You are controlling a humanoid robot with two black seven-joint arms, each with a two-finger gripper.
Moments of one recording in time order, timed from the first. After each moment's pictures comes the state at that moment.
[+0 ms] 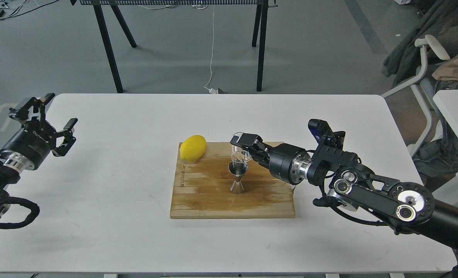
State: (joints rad) left arm -0.48 0.63 -0.64 -0.71 0.11 -0.49 -0.49; right arm 0.71 -0.36 0.40 1.43 -0.94 -0.02 -0.17
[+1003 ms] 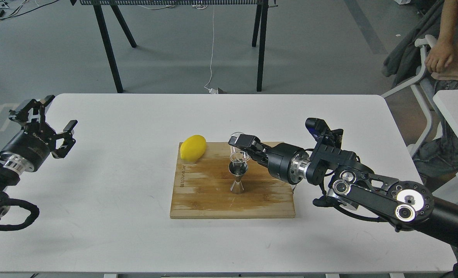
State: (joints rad) left arm -0.47 0.63 -0.64 -0.71 0.11 -0.49 -0.49; right arm 0.73 -0.36 0.37 1.43 -0.97 -0.01 -0.16
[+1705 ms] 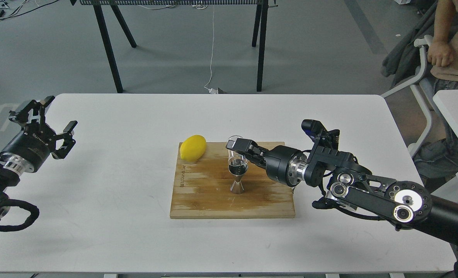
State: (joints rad) left arm -0.47 0.63 -0.64 -0.71 0.11 -0.49 -0.49; right arm 0.75 -0.36 0.33 1.43 -0.99 -0.01 -0.15
